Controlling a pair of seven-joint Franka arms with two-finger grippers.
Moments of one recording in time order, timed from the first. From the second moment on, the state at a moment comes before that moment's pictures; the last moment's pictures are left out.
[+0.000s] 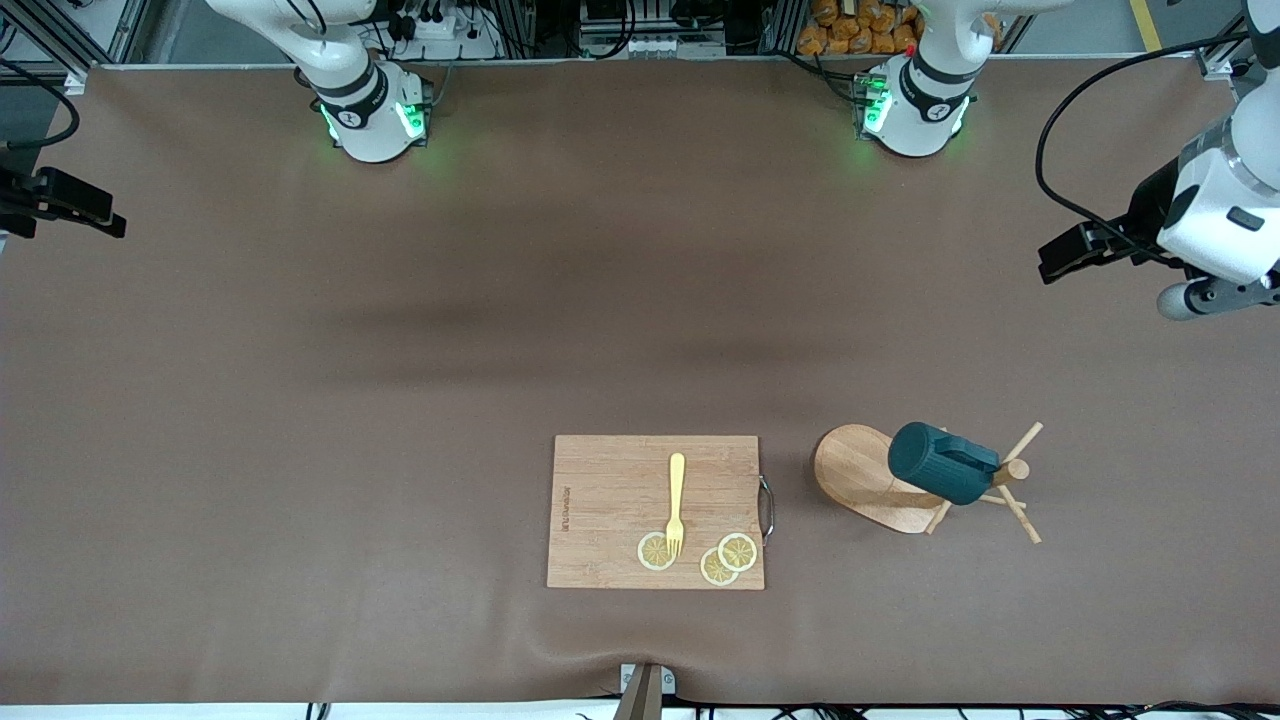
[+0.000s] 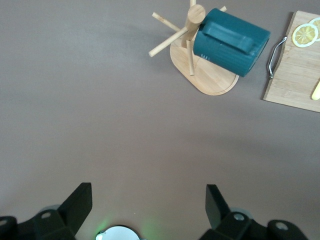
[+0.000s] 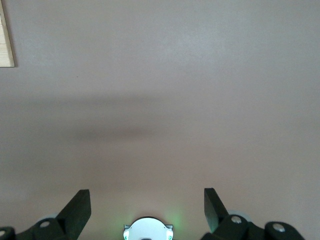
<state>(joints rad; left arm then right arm) -0.03 0.08 -0.11 -1.45 0.02 1.44 -0.33 -0.04 0.01 -0.05 -1.48 -0.01 1.35 -0.09</state>
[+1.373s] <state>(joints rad) 0.00 -0.01 -0.13 -1.54 0.02 1.48 -0.27 -0.03 0.01 -0.04 -1.48 -0.01 1.35 -0.09</state>
